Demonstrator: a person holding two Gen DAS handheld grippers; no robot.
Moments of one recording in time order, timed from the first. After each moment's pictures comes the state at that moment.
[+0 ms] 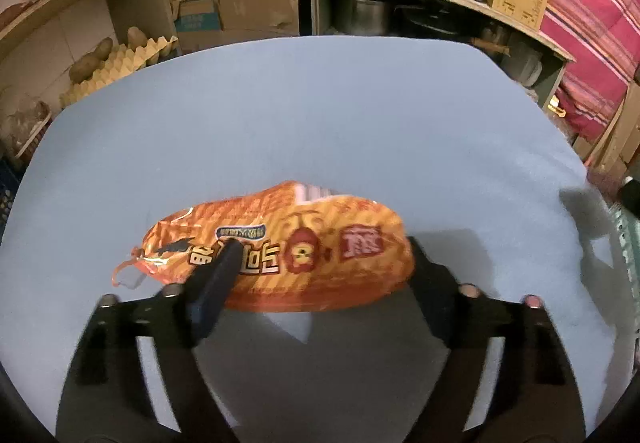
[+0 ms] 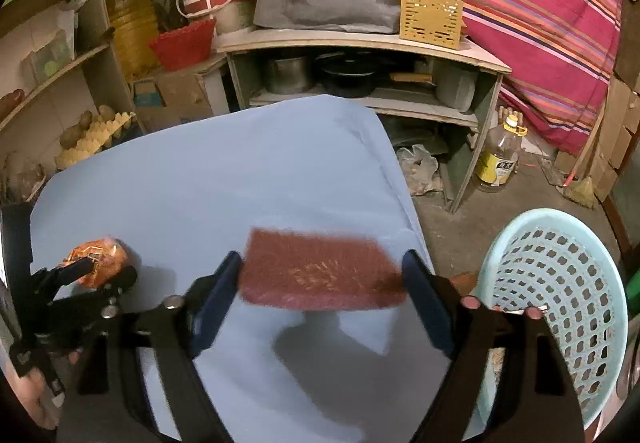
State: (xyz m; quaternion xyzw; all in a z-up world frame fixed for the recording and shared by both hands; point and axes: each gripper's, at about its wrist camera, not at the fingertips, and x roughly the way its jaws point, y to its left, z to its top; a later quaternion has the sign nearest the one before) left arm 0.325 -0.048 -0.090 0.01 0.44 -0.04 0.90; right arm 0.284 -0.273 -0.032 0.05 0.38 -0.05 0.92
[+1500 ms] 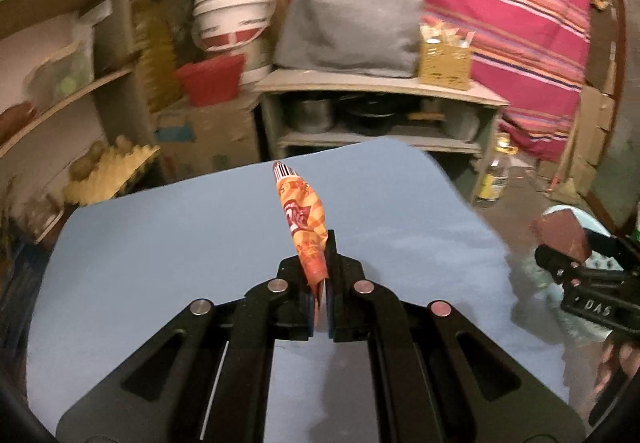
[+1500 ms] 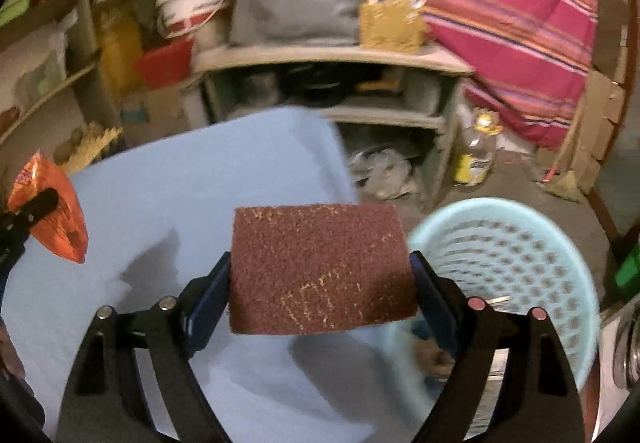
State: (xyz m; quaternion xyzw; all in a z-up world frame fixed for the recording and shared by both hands) left arm 0.259 -0.113 0.022 0.05 0.30 -0.11 0.95; right arm 0.230 -0.334 -0.004 0.06 0.36 -0.09 0.93
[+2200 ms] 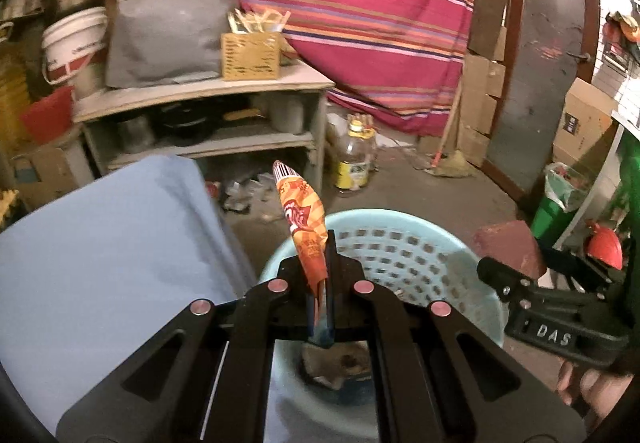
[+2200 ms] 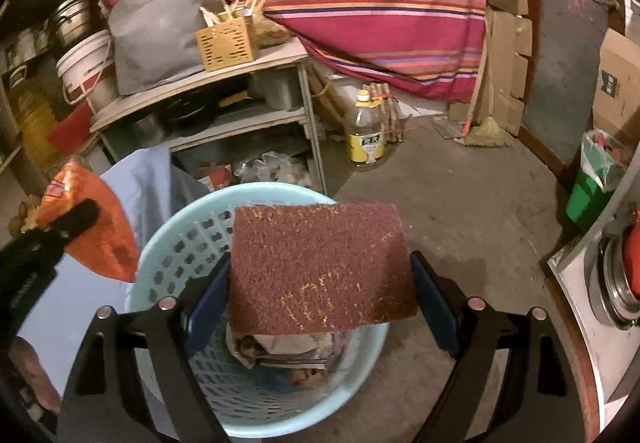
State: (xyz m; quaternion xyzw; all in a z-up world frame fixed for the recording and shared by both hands) left arm 0.201 -0.375 0.008 0.06 0.31 -0.30 0.90; right arm 0.136 -0.541 -0.019 0.15 0.34 -0.21 0.90
